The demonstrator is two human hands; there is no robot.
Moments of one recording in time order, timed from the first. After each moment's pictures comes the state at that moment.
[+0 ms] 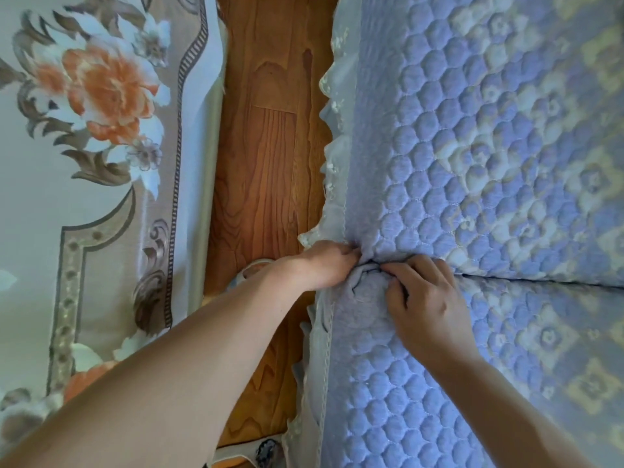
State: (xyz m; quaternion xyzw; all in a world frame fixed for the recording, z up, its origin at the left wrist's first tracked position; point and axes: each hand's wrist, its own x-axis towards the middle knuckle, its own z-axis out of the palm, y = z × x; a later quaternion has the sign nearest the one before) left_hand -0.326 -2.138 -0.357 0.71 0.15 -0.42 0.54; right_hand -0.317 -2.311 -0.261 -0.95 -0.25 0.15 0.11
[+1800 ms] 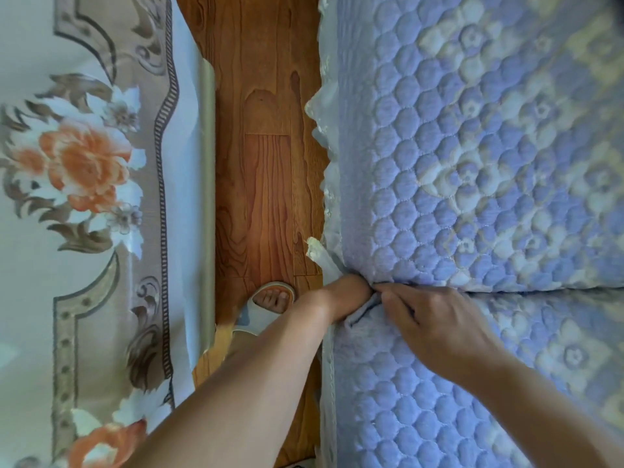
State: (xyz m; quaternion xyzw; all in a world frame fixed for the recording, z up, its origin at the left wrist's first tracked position) left_hand -0.303 -2.174 -0.344 0.68 0.16 -0.52 0.49; right_hand -0.275 -2.304 -0.238 -0.92 -0.25 0.30 0.07
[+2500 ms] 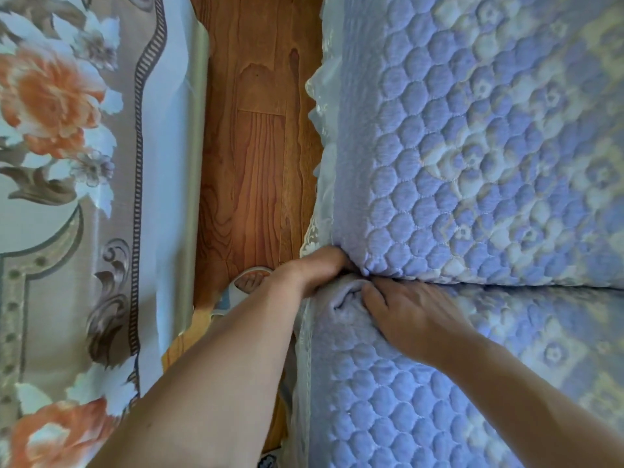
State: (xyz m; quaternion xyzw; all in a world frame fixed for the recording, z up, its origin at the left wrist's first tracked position) left_hand -0.318 -2.156 -0.383 0.47 0.28 -0.43 0.72; right_hand -0.285 -2.309 -0.272 -0.85 -0.30 0.43 -0.08
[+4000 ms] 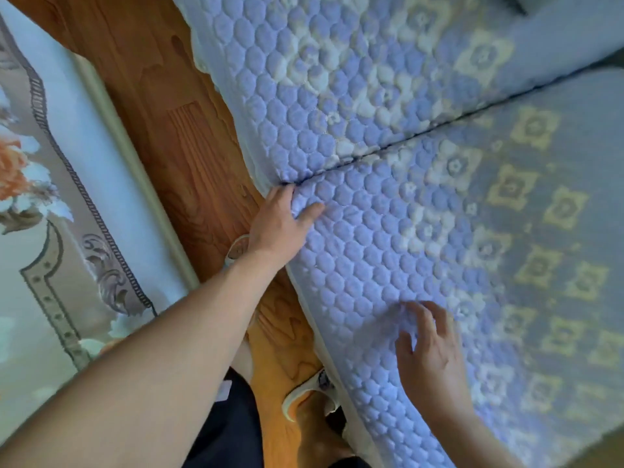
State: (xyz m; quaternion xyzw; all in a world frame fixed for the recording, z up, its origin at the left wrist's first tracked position) left_hand -0.371 -2.196 -0.299 0.85 0.13 -0.23 0.46; right_hand -0.537 -2.425 -0.190 -0.96 0.12 0.20 0.13
